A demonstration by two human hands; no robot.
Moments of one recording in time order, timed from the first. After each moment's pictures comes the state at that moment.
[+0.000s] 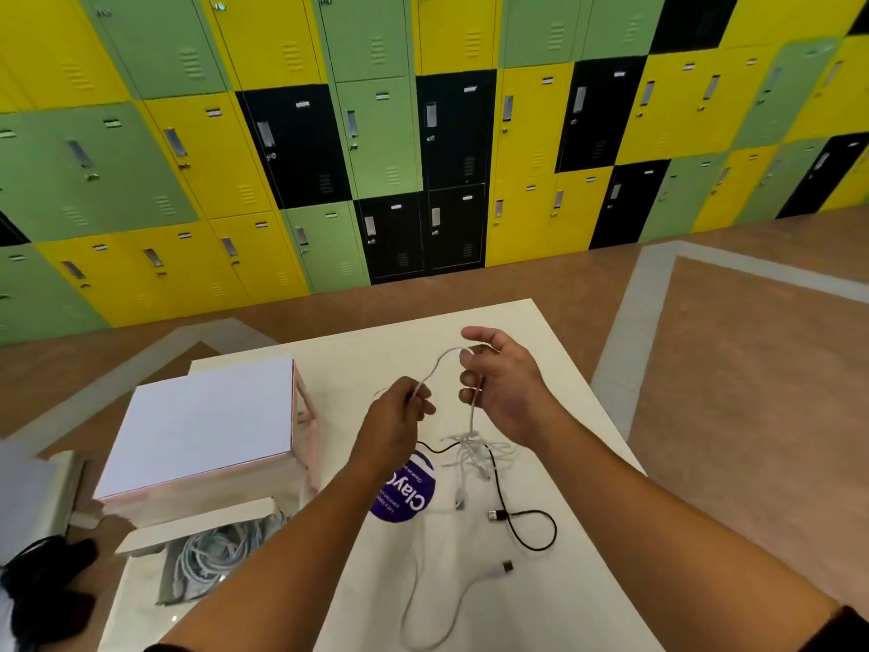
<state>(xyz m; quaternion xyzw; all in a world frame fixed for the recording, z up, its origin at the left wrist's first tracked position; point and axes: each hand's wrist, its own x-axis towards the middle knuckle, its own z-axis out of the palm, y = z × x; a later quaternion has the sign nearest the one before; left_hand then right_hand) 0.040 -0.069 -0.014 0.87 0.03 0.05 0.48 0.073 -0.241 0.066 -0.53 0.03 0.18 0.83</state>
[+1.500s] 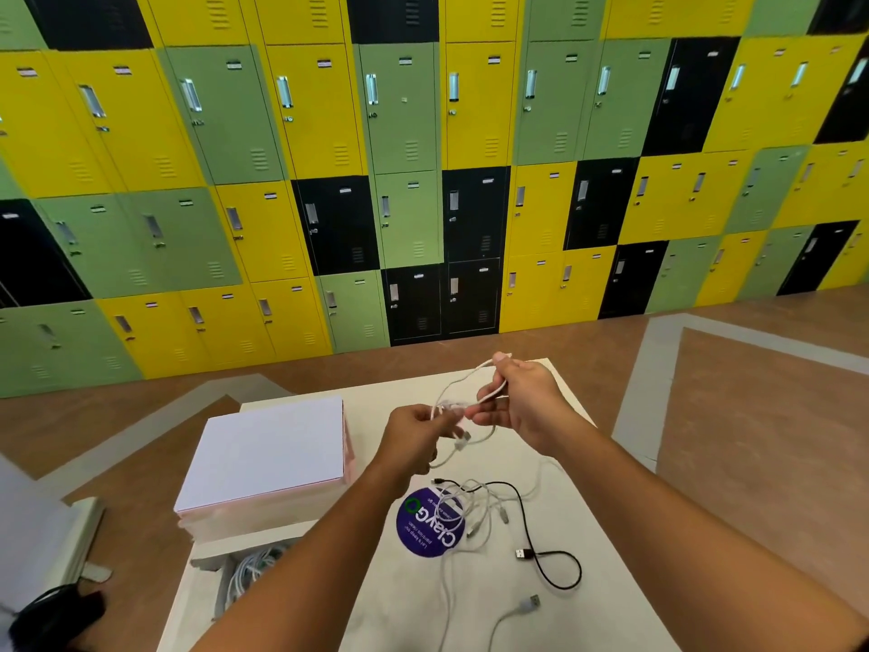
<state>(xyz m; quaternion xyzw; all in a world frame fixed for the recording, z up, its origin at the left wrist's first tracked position) -0.002 -0.056 0.084 0.75 0.14 -0.03 0.64 0.027 -0.210 0.151 -0.65 0.07 0.13 0.74</state>
